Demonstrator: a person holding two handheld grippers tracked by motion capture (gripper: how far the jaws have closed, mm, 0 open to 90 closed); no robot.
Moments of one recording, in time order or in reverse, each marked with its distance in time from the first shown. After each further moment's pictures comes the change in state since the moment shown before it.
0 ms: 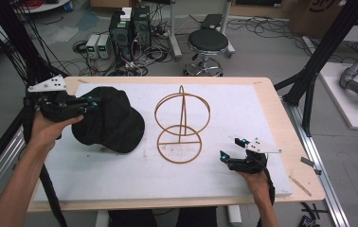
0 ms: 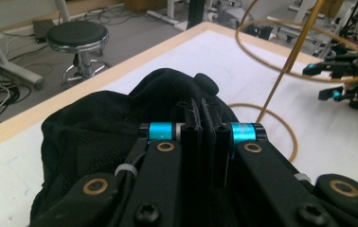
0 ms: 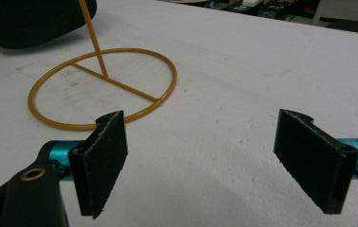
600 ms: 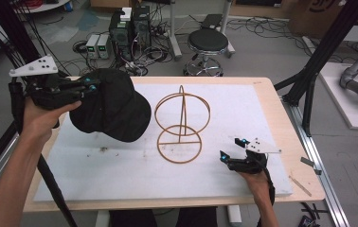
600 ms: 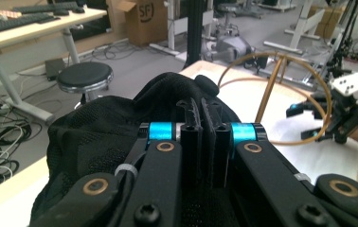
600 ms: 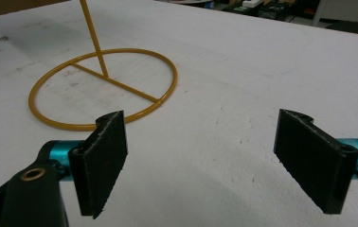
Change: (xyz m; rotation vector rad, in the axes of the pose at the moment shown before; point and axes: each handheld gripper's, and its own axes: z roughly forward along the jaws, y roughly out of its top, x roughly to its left) left arm -0.028 0.056 -0.022 -0.113 0.015 0.052; right arm 0.001 0.000 0.000 -0.003 0.000 0.001
